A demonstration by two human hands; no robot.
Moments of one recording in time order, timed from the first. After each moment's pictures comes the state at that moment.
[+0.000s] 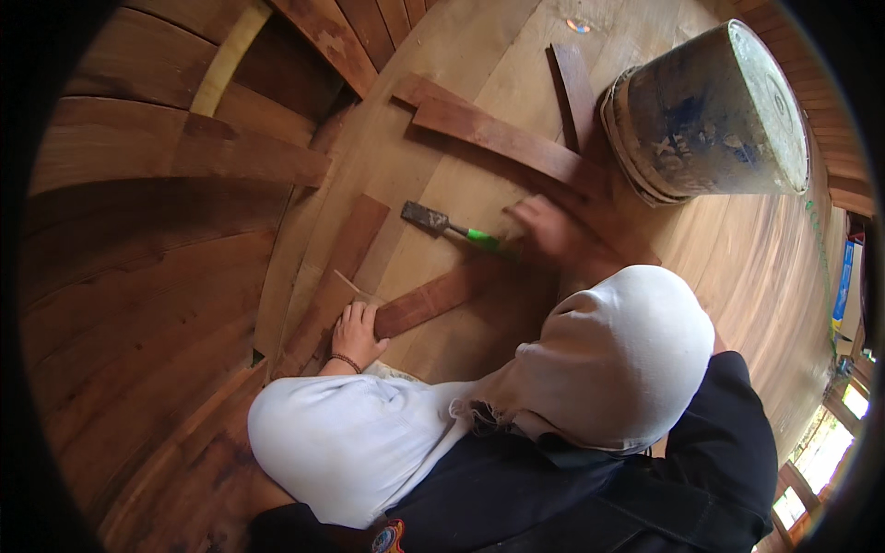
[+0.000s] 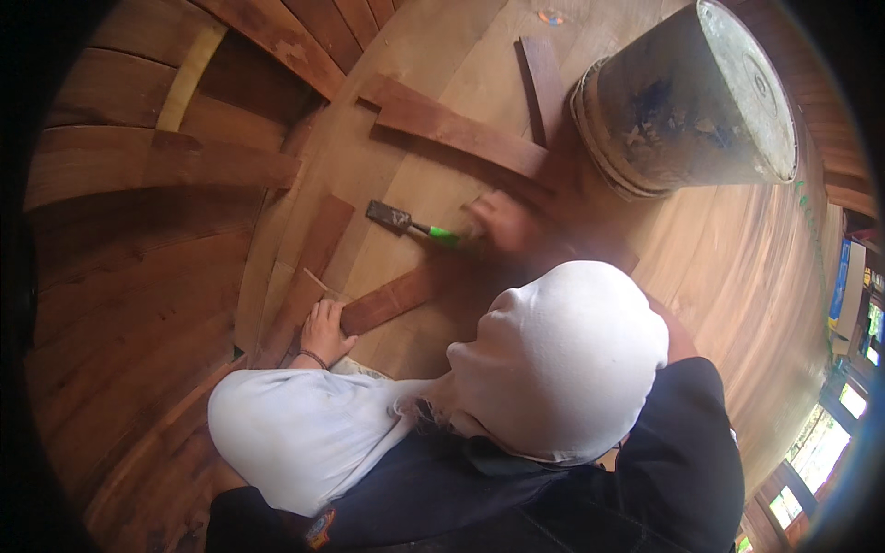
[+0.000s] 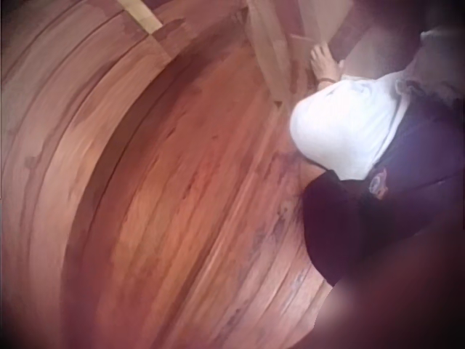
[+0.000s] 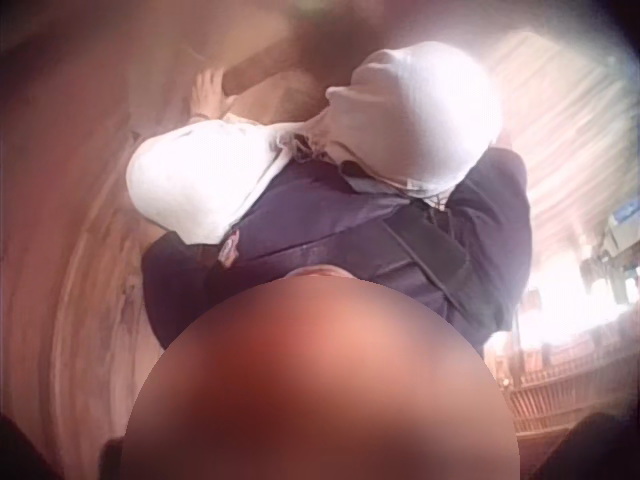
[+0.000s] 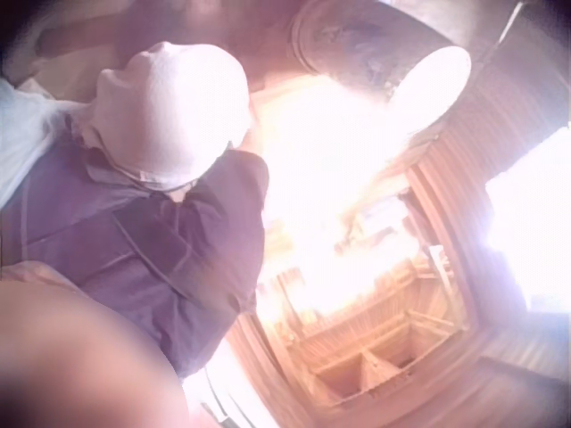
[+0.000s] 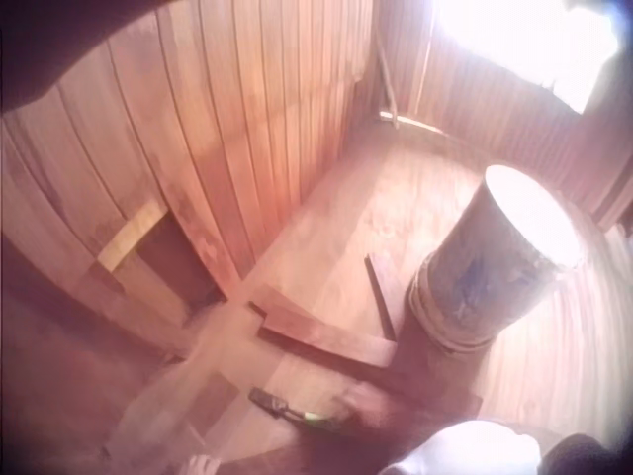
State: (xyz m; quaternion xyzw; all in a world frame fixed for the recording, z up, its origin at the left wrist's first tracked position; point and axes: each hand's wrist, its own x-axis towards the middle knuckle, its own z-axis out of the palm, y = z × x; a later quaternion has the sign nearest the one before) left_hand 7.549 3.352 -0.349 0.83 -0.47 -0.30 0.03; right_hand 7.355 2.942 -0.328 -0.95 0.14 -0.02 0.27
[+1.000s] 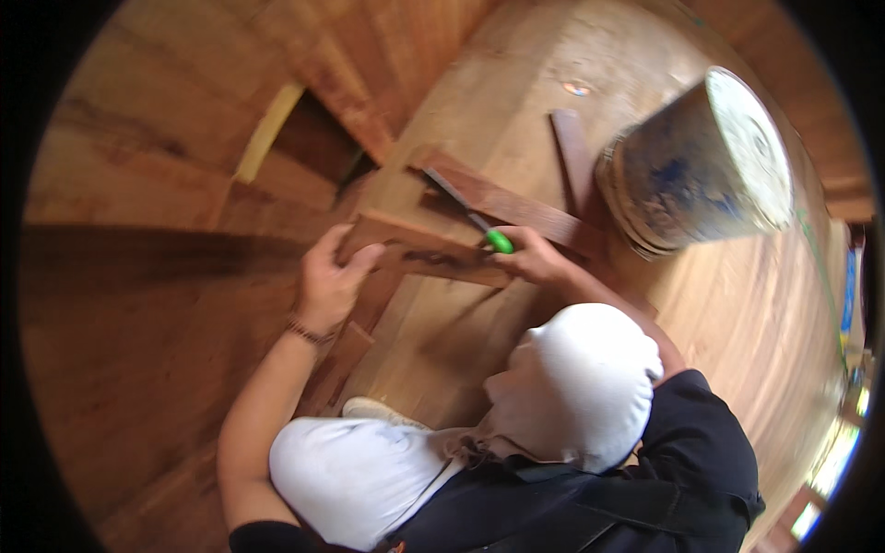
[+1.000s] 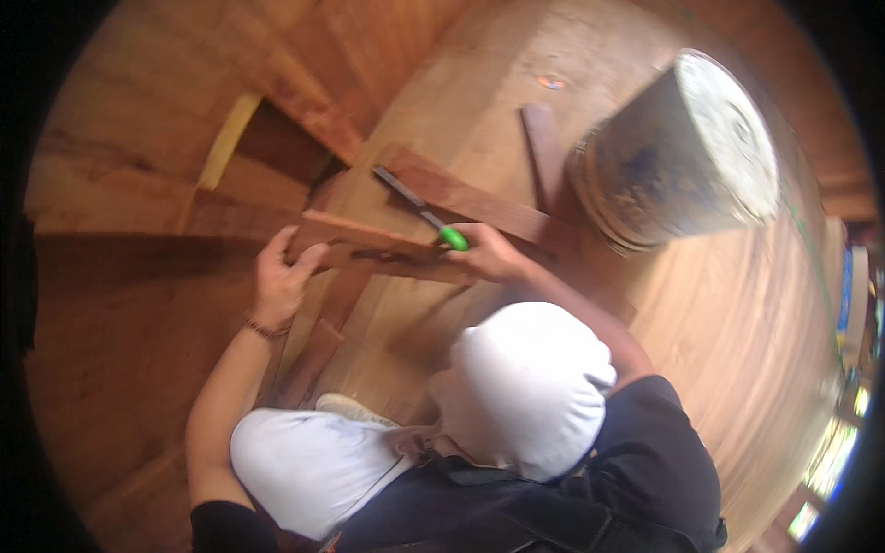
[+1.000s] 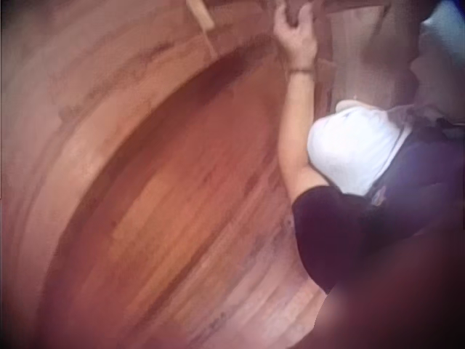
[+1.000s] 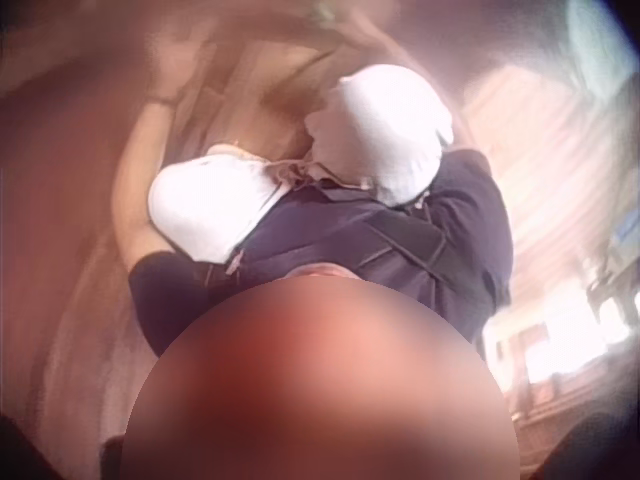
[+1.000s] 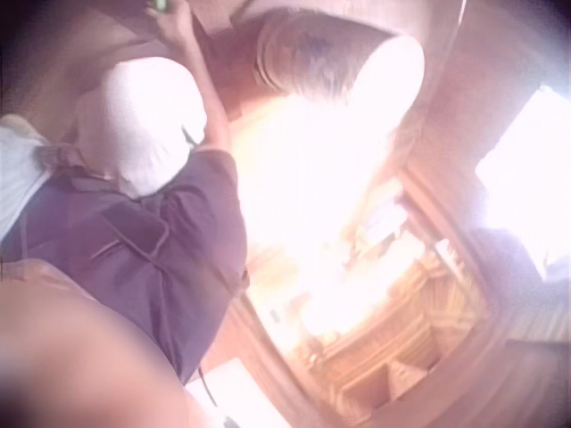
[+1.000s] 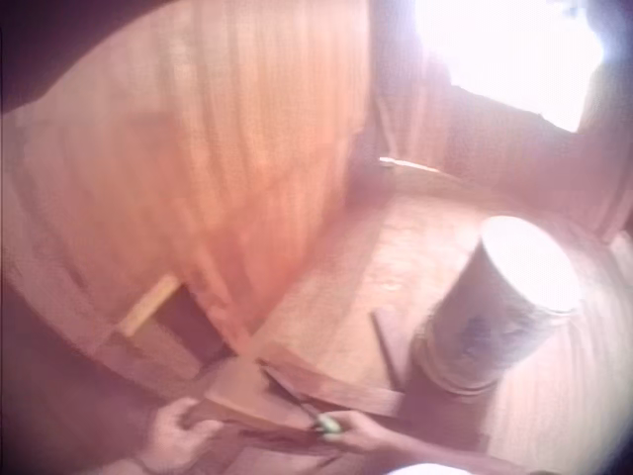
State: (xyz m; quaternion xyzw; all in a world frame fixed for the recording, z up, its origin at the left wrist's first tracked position) left_hand 7.657 3.156 -0.171 0.73 -0.28 -0.29 0.55; right_hand 7.435 2.901 -0.282 -0.68 0.24 0.09 0.69
